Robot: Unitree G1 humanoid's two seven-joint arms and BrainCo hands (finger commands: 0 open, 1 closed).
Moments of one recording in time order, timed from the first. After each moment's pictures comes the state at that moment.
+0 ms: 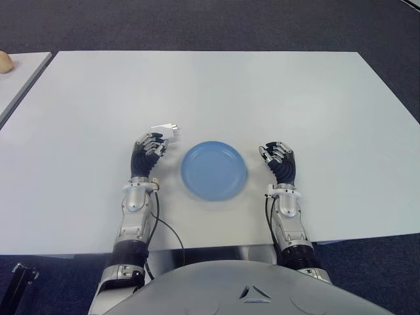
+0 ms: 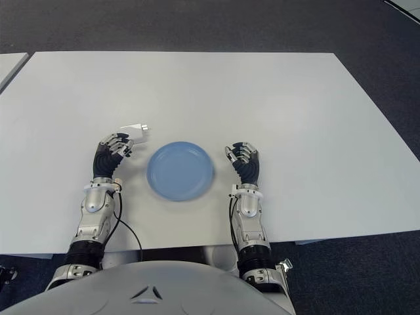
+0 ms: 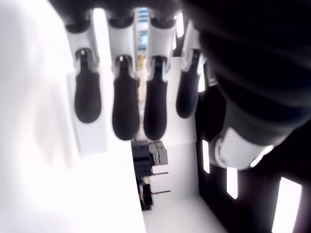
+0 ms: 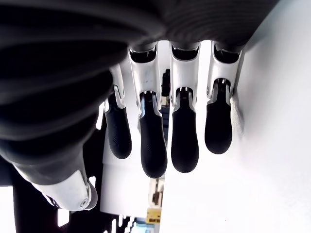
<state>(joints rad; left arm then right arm) 0.06 0.06 0.13 0.32 0.16 -0.42 0.14 0.03 0.01 -0.02 0.37 -0.14 -0.39 -0.26</state>
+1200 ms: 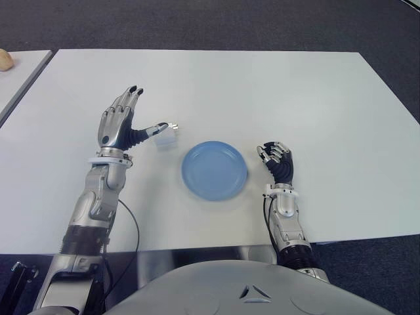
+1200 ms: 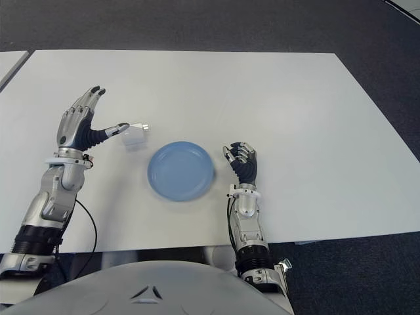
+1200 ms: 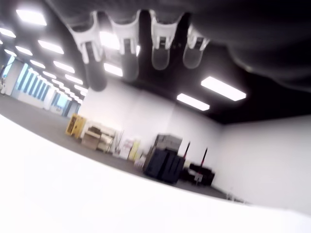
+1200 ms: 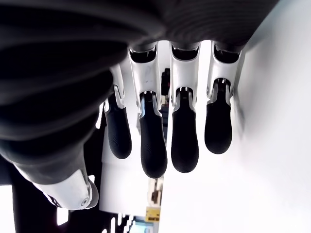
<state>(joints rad) -0.05 0.42 -0.02 0.04 0.80 -0.07 0.22 0.03 0.03 -0.02 0.37 -0.14 -0.38 -0.26</state>
